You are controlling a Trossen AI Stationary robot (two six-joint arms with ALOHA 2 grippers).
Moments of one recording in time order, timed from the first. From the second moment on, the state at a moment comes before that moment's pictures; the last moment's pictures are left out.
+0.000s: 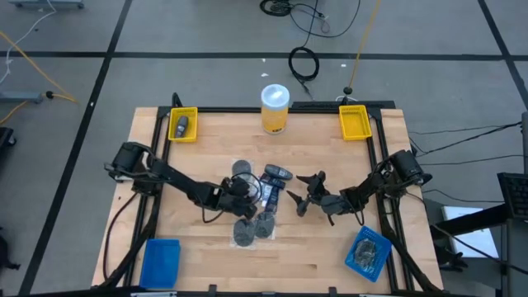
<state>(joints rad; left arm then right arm) -0.26 1.81 0.78 0.00 -0.45 -0.94 0.34 1.88 0.38 1.14 0.84 0.40</state>
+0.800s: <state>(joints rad) -0.34 1.33 0.96 -0.73 0.18 -0.93 0.34 1.88 0.38 1.12 0.84 0.43</state>
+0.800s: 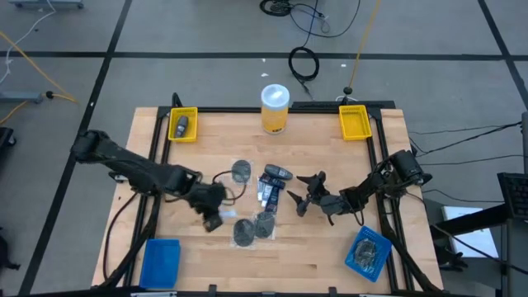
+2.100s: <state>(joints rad) -1.06 1.41 0.95 -0.93 0.28 -2.44 0.31 1.88 0.39 1.29 0.81 0.30</state>
